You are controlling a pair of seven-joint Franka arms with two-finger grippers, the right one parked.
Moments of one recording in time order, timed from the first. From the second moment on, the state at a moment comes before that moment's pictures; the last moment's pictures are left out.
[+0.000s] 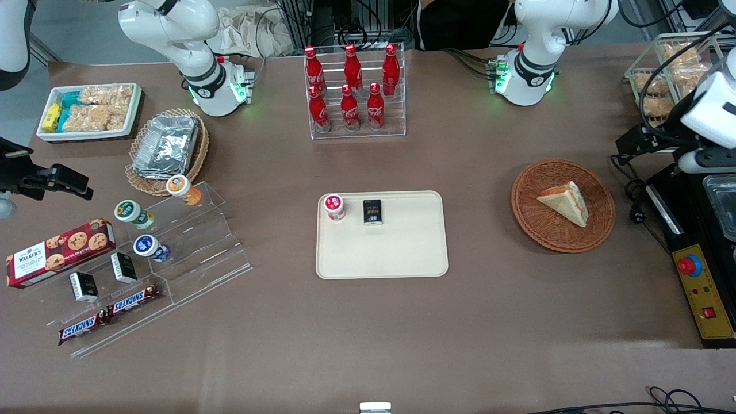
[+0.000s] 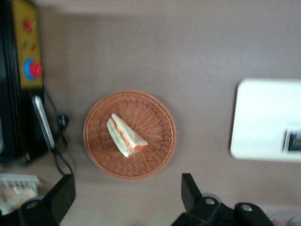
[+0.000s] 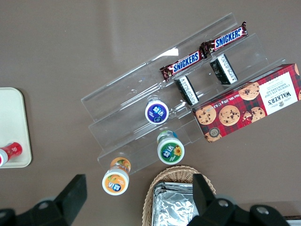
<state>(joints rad) -0.12 -0.04 0.06 -1.60 0.02 1.54 -0.22</state>
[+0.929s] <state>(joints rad) -0.07 -0.20 0.12 -2.41 0.04 2.20 -0.72</state>
